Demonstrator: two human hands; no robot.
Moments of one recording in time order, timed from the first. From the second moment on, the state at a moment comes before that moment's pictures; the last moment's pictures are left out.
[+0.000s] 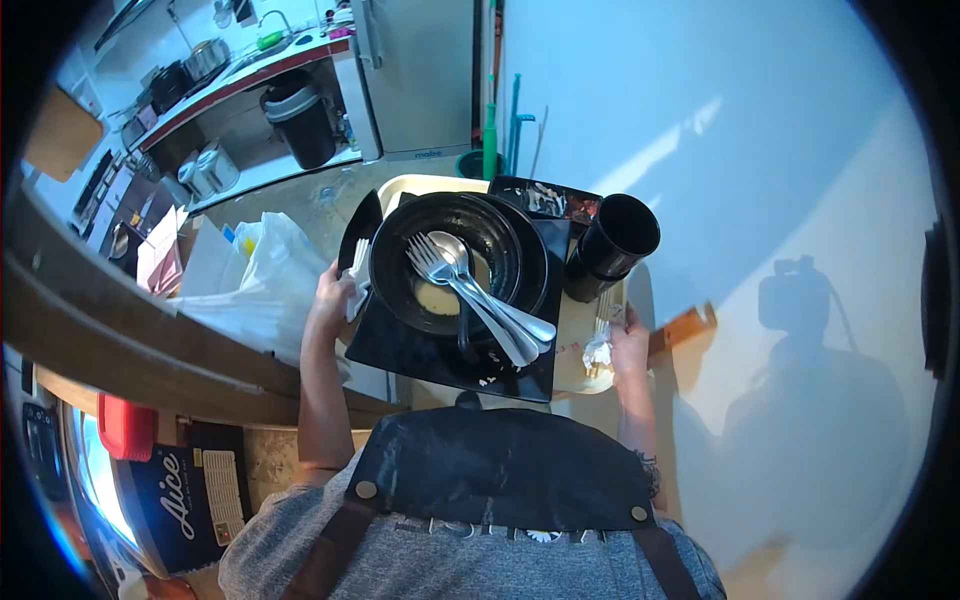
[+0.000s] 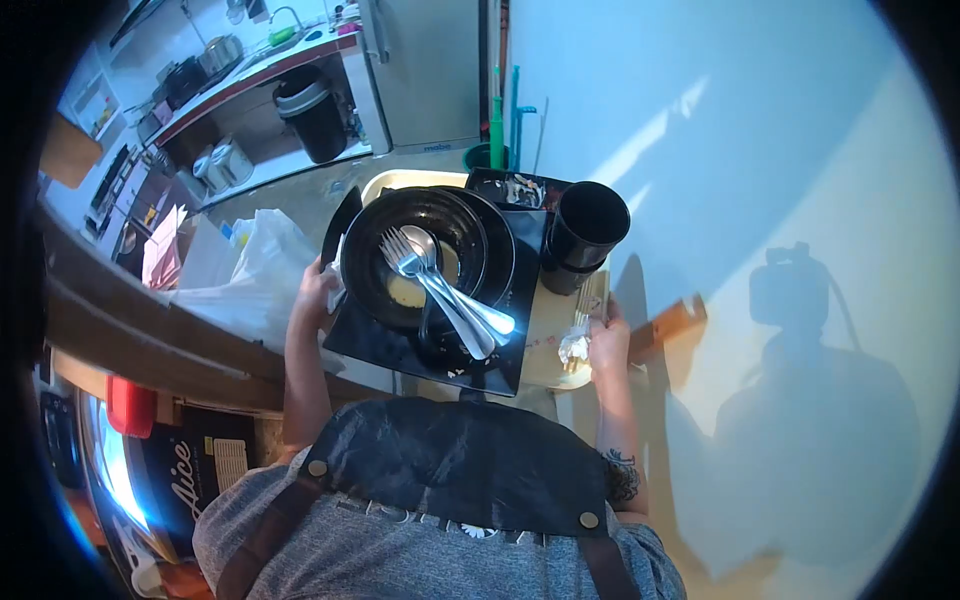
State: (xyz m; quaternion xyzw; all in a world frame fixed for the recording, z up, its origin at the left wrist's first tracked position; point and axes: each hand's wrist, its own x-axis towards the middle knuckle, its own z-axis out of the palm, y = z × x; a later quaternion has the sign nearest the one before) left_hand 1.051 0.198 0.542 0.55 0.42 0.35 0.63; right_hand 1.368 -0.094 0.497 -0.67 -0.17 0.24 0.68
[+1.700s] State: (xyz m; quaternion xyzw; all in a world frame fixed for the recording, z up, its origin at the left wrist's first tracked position) left_hand 0.705 0.620 0.707 0.51 0.50 0.39 0.58; right_hand 1.098 0.427 0.686 -0.66 -0.29 0.34 0.60
